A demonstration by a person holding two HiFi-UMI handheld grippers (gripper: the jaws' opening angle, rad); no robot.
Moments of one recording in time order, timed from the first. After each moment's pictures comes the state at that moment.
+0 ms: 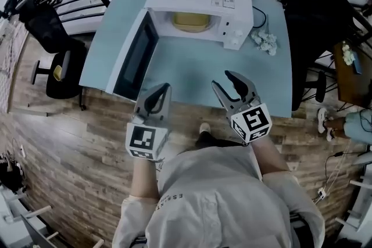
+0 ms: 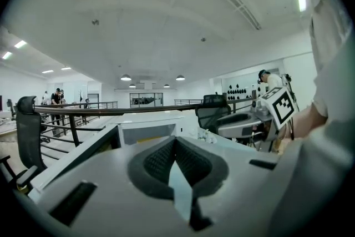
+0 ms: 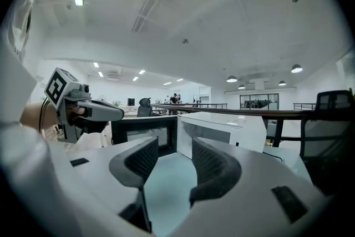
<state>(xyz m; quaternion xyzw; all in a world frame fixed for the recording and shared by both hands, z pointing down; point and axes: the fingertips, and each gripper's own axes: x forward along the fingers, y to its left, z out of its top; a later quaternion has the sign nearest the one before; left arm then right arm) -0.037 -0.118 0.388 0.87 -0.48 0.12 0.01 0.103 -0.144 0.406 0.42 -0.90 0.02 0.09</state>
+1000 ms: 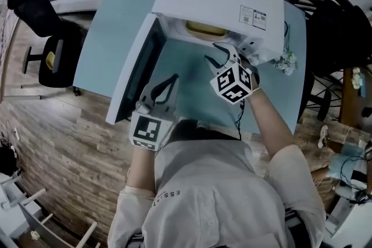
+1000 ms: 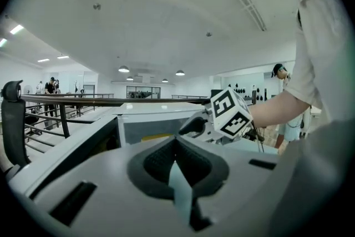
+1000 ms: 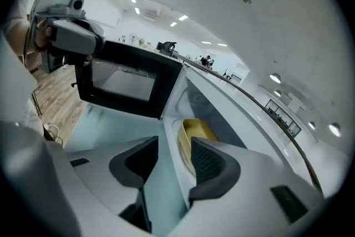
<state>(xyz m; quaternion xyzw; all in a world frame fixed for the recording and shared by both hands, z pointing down) -0.061 -0.261 0.432 0.88 -0.46 0.13 0.04 0.020 -0.364 0.511 0.29 -0.86 -0.11 0.40</state>
